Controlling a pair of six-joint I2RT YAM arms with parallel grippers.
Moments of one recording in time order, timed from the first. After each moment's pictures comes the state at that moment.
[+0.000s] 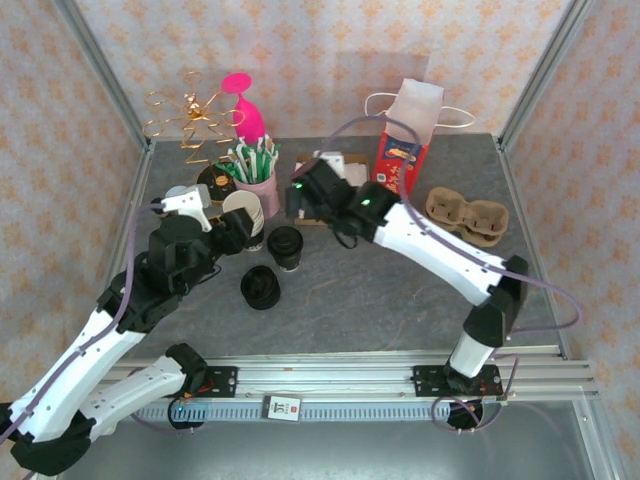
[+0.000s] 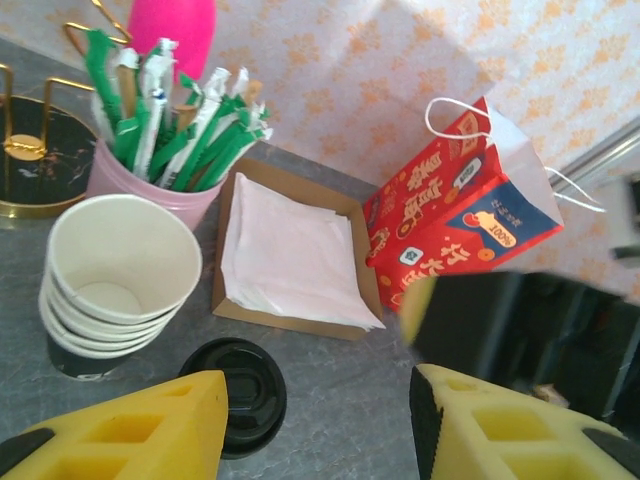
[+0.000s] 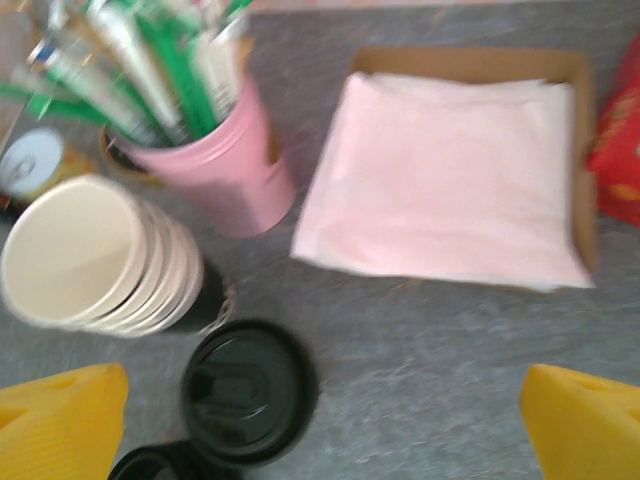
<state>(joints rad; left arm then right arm) -0.61 0.80 1.05 -0.63 -0.29 -0.72 0.91 1.67 1.76 -0.90 0.43 0.67</state>
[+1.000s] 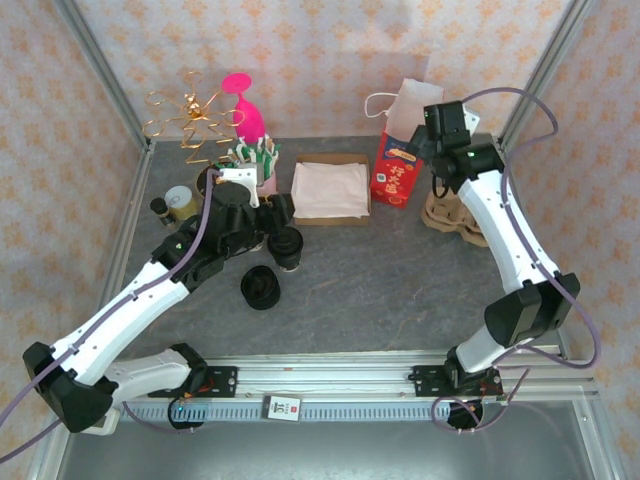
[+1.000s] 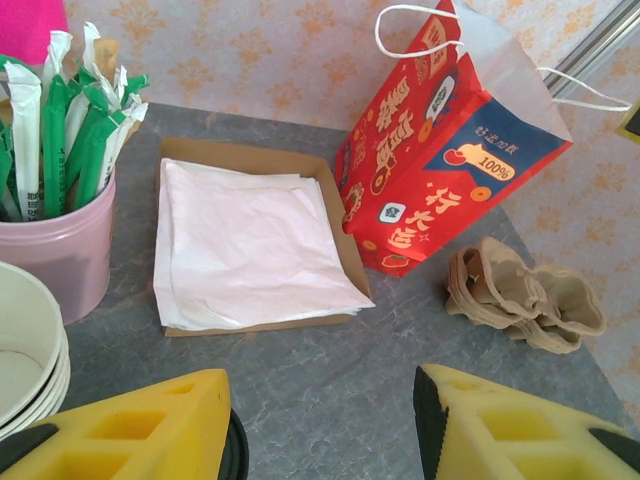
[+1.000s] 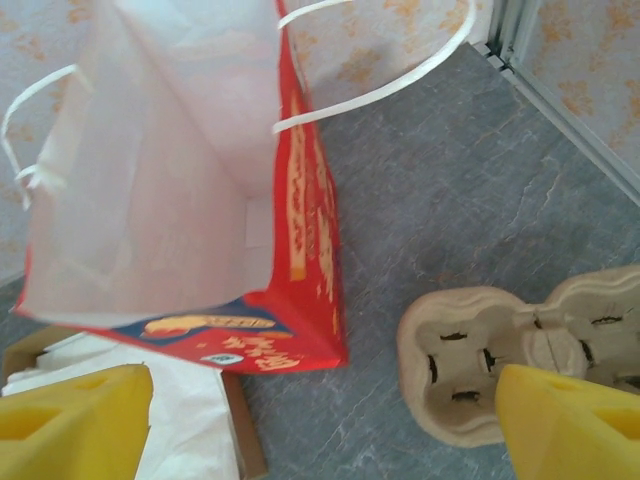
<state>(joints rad) -0.61 1.09 1.11 -0.45 -0.17 -0.56 0.27 1.57 1.72 -0.90 0.39 0.61</state>
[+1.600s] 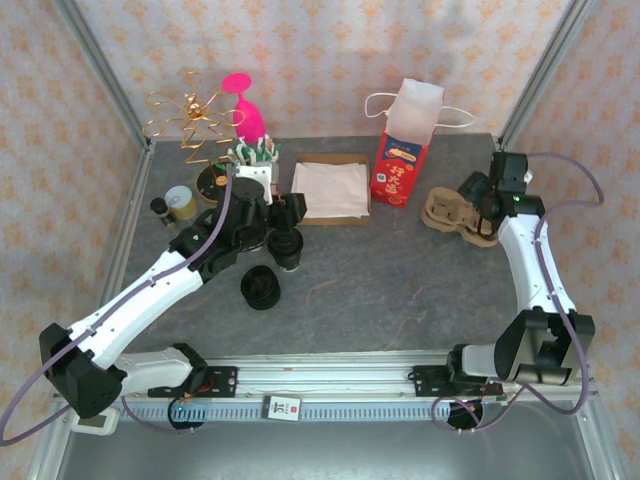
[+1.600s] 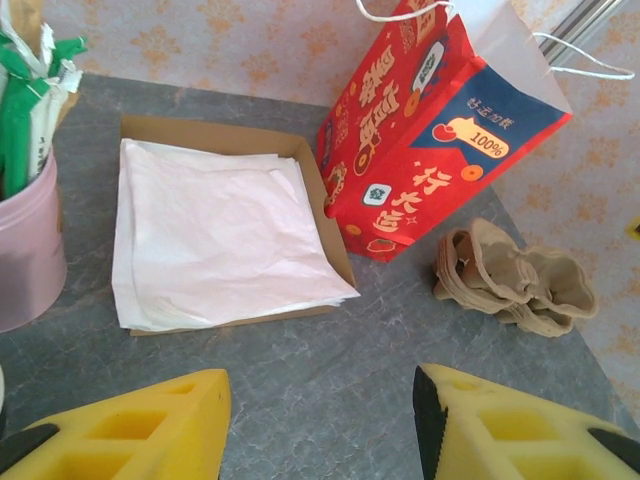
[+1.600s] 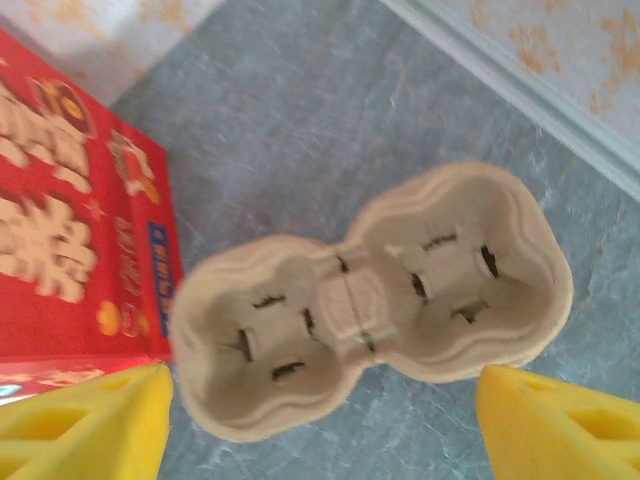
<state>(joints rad) -0.61 1.19 1.11 -0.38 -0.11 -0.56 -0.14 1.33 1.17 -0.67 0.11 0.56</state>
